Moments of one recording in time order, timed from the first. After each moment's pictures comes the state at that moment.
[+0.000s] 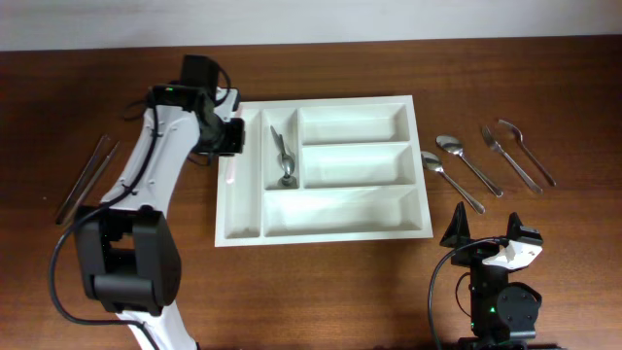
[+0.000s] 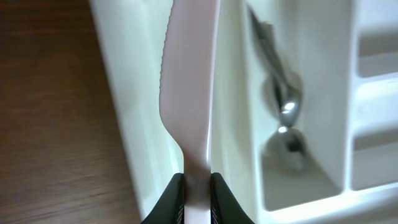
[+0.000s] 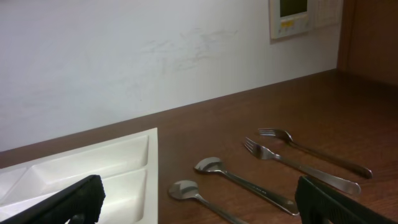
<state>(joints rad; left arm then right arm) -0.13 1.97 1.65 -1.00 0.14 -0.04 0.00 0.04 0.01 0.01 0.16 0.20</state>
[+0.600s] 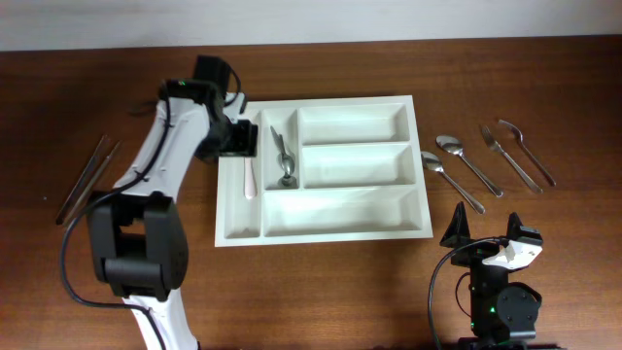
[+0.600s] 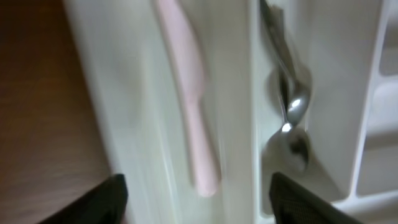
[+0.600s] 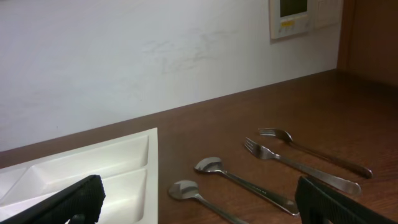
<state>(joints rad) -0.15 2.06 1.72 -1.06 0.13 -0.07 0.00 0.04 0.01 0.01 0.16 0.20</state>
